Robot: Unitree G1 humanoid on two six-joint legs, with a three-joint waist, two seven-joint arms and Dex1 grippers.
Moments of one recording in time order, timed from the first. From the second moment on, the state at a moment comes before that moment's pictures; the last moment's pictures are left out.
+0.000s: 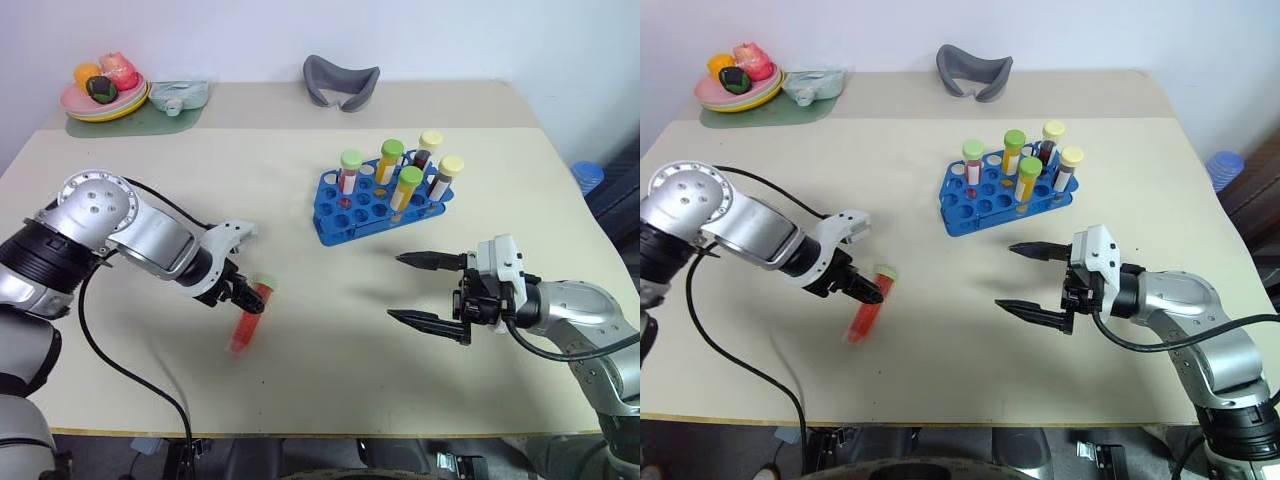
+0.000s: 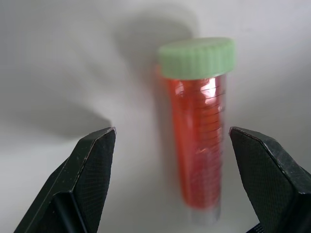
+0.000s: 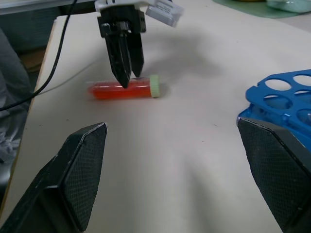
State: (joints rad) left arm -1.08 1.03 -0.69 0.17 -1.96 1.57 0.38; right arm -0.07 -0.77 -0.12 -0.44 0.64 0.39 1.07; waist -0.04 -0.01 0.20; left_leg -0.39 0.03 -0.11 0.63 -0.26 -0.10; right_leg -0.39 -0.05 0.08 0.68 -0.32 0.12
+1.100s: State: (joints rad) left arm -1.10 1.02 -0.73 0.20 -1.97 1.56 0.43; right arm -0.06 -0.76 -0.12 -0.44 0.65 0.39 1.03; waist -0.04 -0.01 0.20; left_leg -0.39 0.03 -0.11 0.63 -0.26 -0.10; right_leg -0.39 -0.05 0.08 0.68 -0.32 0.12
